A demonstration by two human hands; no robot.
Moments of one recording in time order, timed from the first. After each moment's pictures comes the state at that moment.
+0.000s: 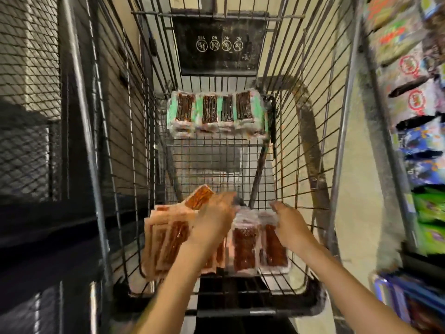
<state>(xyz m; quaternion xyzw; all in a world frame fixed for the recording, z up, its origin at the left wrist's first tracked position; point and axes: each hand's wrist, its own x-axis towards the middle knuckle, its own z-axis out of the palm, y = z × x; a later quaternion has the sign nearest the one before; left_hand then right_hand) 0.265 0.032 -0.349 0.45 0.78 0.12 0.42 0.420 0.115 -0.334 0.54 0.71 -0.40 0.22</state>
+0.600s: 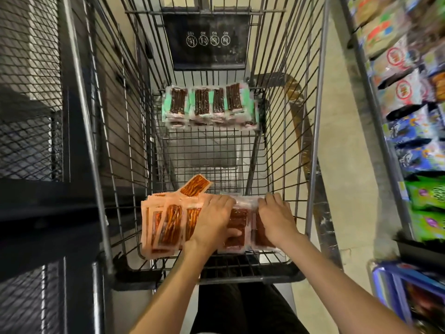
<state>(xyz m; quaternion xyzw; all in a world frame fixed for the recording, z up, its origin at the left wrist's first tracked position) 0.303 -0.006 -0.356 0.62 0.72 0.04 0.31 0.432 0.082 -0.327 0.43 0.82 -0.22 0.30</state>
